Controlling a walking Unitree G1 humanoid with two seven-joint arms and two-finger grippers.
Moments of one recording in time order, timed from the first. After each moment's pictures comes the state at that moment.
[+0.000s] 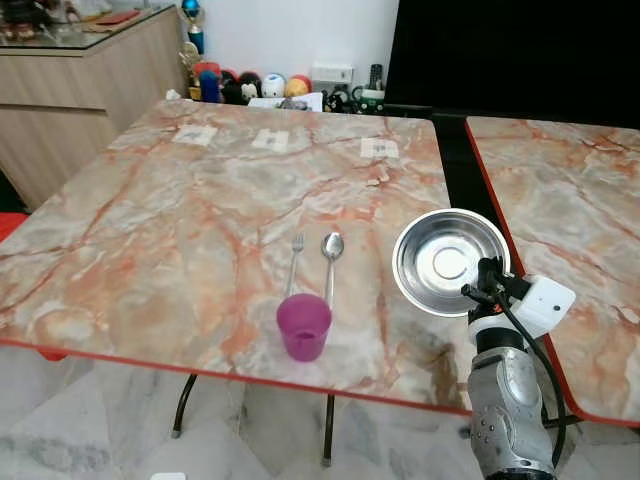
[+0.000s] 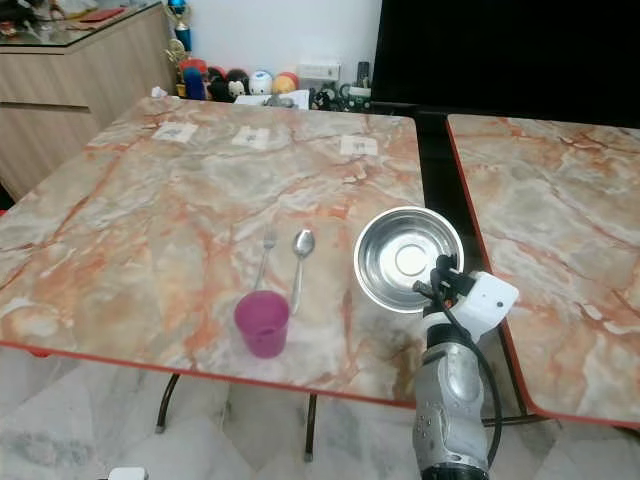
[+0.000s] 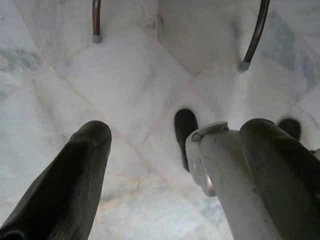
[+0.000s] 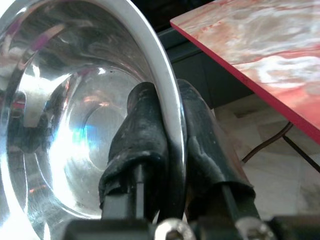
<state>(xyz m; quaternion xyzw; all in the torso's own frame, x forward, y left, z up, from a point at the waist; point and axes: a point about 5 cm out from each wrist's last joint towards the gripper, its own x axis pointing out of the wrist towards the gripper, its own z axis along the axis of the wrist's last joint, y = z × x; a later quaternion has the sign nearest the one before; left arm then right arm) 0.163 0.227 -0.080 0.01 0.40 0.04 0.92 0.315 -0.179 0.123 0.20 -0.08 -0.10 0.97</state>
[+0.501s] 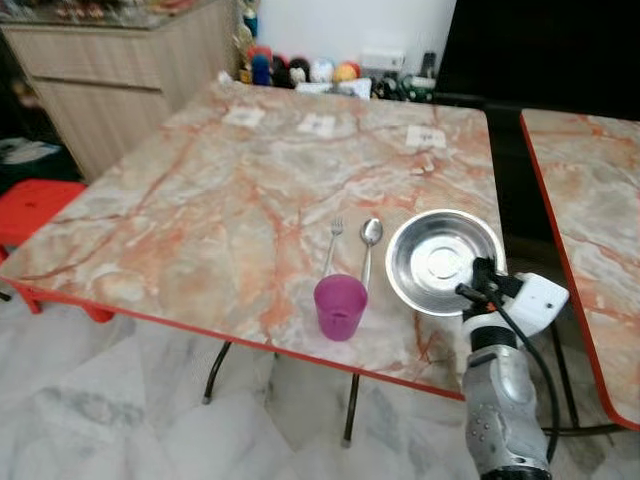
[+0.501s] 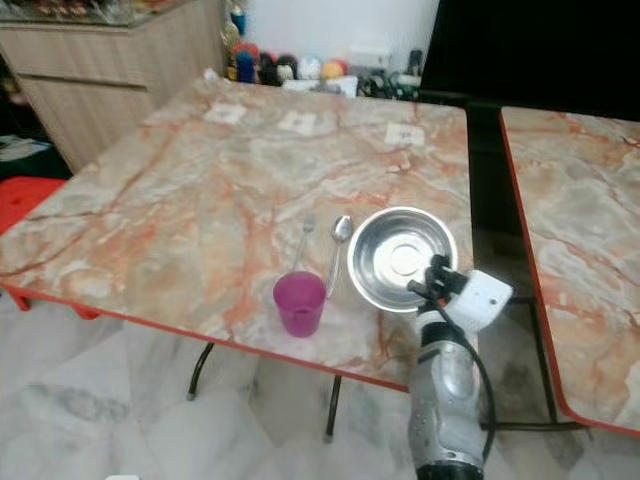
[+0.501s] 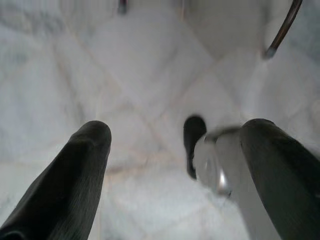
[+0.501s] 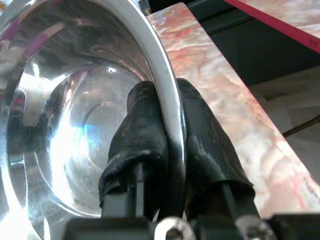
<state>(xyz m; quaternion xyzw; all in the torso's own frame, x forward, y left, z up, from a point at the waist) 0.164 0.227 -0.079 0.01 0.40 0.05 0.92 0.317 -0.176 0.124 0.20 -0.07 -0.09 0.97</state>
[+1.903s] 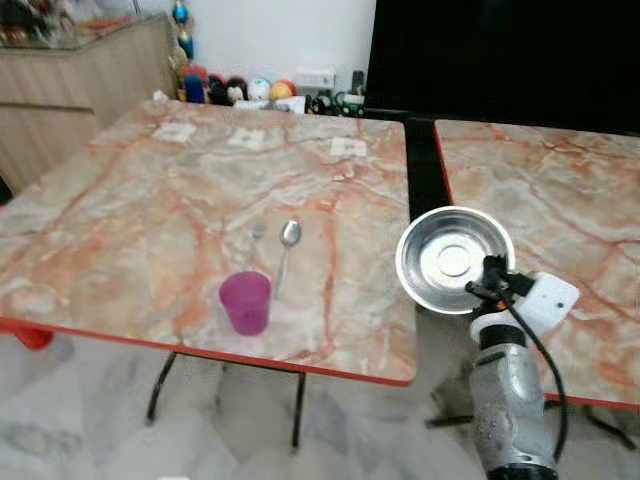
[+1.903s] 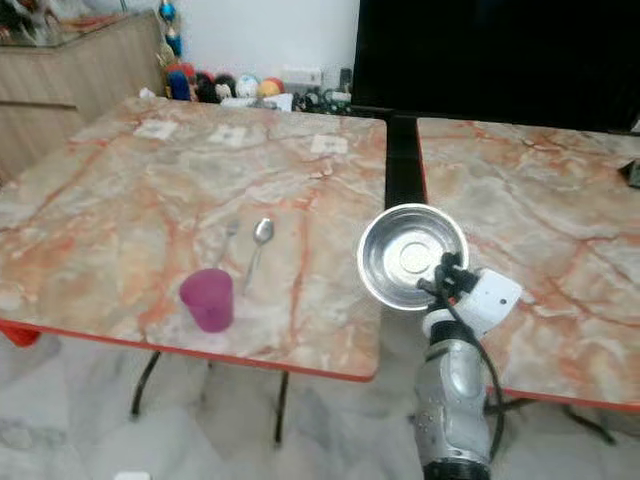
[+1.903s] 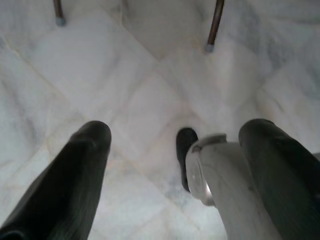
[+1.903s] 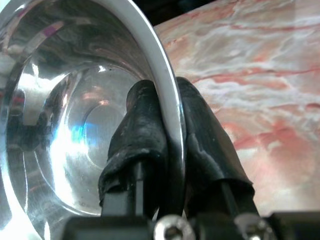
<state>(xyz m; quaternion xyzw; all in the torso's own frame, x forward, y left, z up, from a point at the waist) 0.160 0.224 -0.082 0.02 0.41 0.04 0.91 0.318 -0.175 0.124 0.21 -0.08 -0.10 0.97</state>
